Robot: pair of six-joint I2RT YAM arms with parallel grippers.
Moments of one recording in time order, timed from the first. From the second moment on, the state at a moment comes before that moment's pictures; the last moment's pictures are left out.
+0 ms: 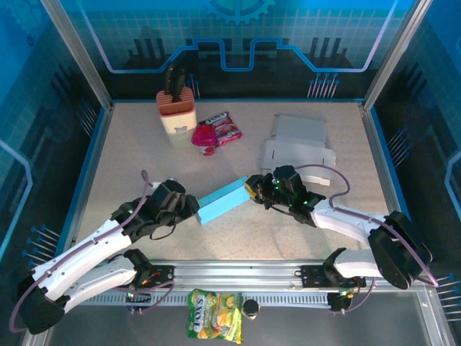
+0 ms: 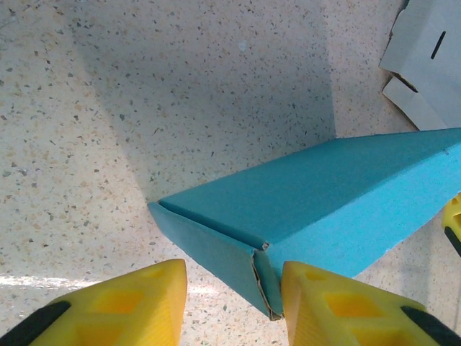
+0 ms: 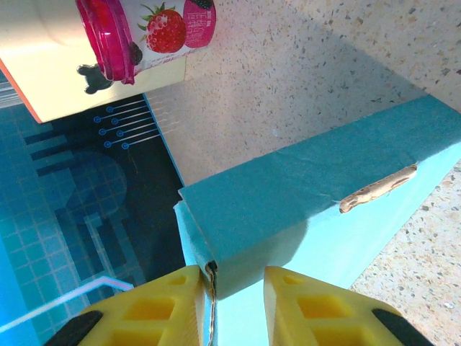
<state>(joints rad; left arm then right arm) -0.70 0.84 0.67 -0.73 -0.10 -1.13 0.66 1.29 0.56 0.22 -0.22 1.61</state>
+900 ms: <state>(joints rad) -0.81 0.88 0.66 -0.65 -0.14 -1.11 0.66 1.13 0.53 -0.02 -0.19 1.51</state>
